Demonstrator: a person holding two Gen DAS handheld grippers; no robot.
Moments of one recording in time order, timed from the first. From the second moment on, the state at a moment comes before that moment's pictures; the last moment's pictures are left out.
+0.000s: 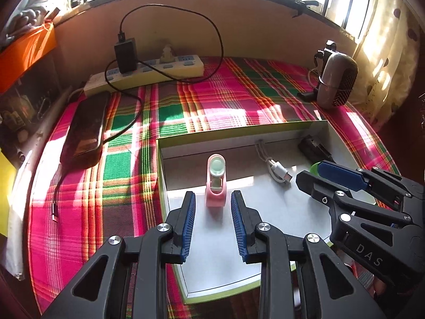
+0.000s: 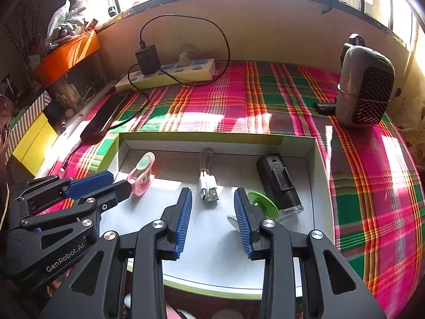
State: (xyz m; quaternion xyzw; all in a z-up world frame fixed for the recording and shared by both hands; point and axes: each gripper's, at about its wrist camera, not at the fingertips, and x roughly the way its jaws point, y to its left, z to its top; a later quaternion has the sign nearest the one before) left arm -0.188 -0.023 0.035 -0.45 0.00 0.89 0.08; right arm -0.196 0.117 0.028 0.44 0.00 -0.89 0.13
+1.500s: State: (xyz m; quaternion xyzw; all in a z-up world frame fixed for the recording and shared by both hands) left arm -0.075 -0.011 0.012 -0.45 -0.06 0.88 0.16; right arm -0.092 0.191 0.023 0.41 -0.05 -0.91 0.07
